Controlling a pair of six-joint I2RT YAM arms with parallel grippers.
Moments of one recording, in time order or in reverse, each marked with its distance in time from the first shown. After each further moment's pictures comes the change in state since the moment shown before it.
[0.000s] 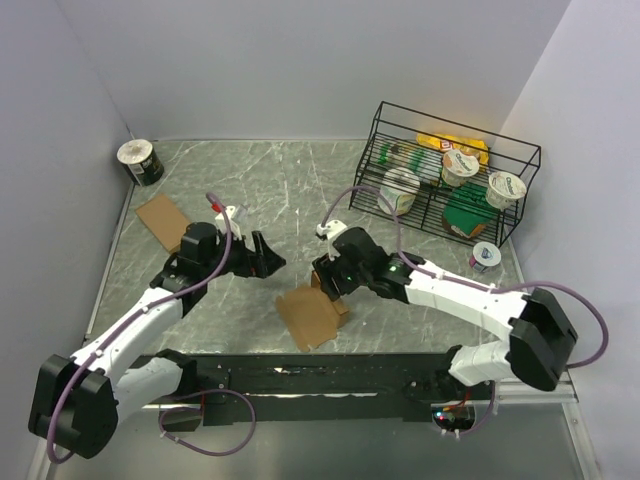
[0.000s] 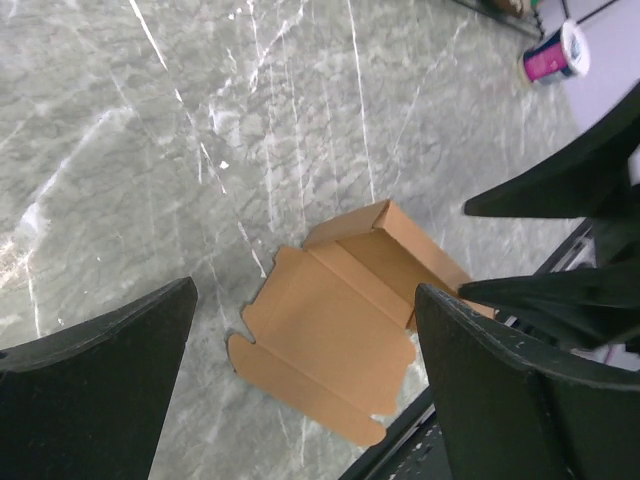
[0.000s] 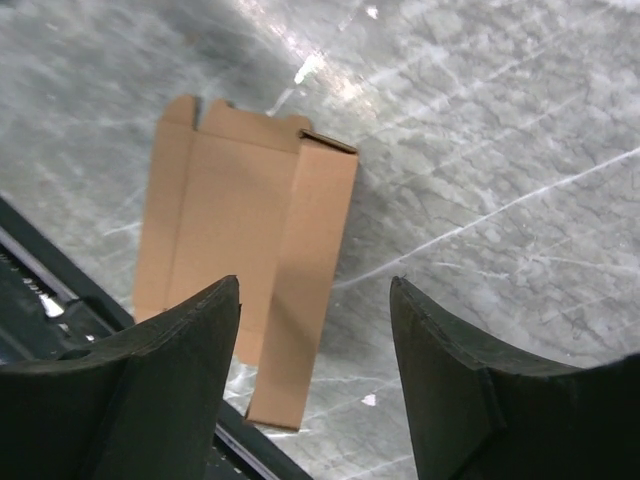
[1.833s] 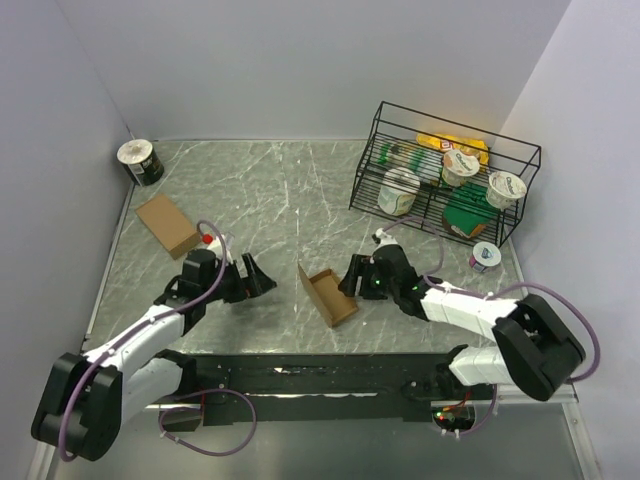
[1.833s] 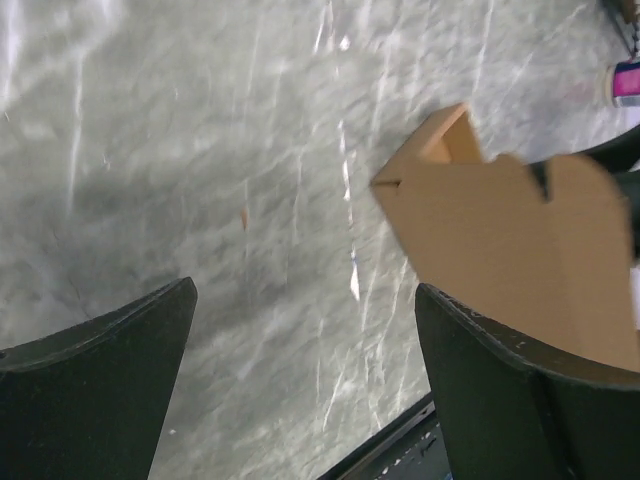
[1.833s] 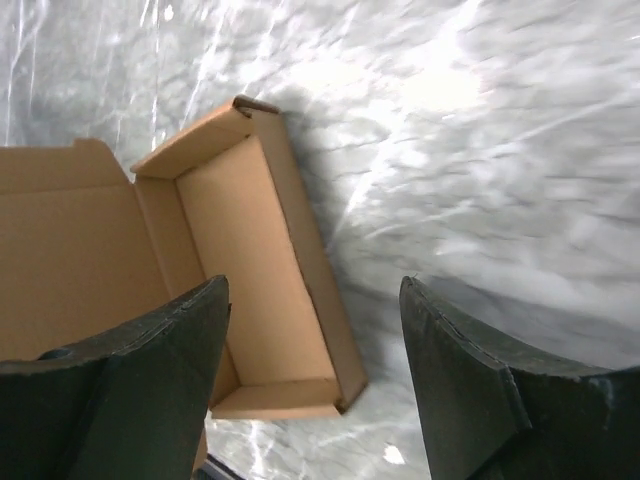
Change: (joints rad) left arm 0.071 -0.016 -0.235 0.068 -0.031 -0.180; right arm -0.237 -0.003 -0.416 0.467 -0.086 0.495
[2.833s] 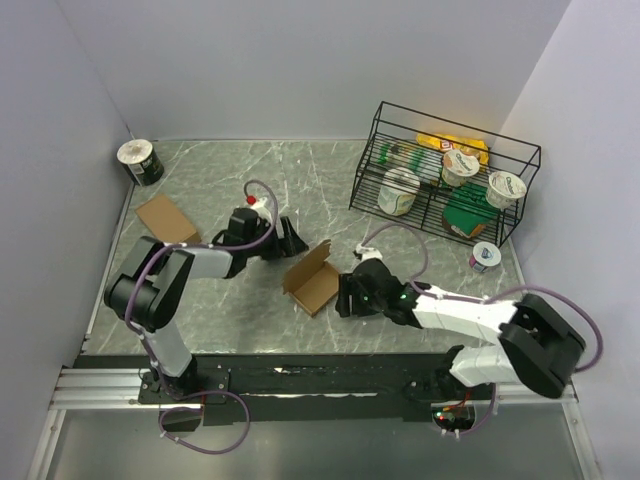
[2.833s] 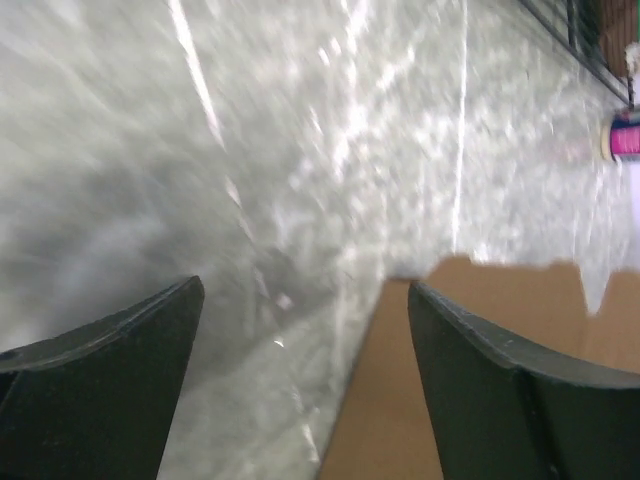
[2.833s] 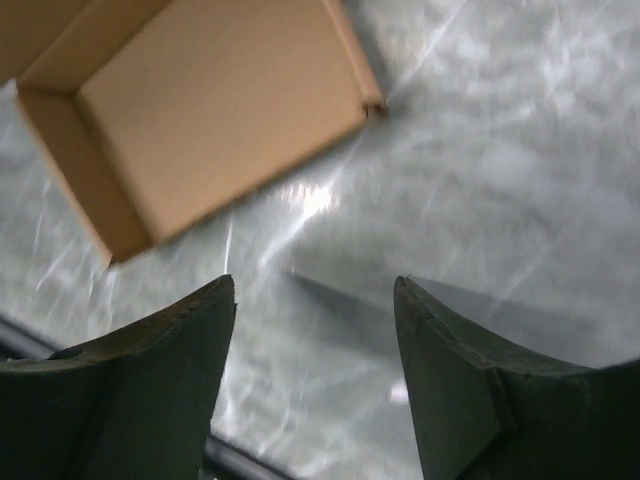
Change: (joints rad) left arm -0.107 0.737 0.388 0.402 -0.002 0.013; right arm 0.192 -0.004 0.053 -0.201 0.151 -0.047
